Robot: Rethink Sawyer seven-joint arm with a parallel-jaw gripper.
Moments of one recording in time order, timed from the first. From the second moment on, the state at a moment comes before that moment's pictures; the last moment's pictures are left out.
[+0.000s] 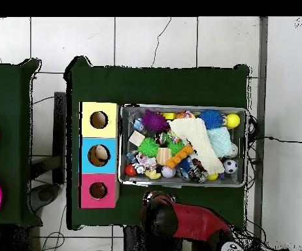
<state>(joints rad) -0.41 -0.78 0.02 2.19 -0.27 0.20 1.71</state>
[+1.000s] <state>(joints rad) -0.50 -0.80 0.18 2.18 -0.27 -0.04 1.71</state>
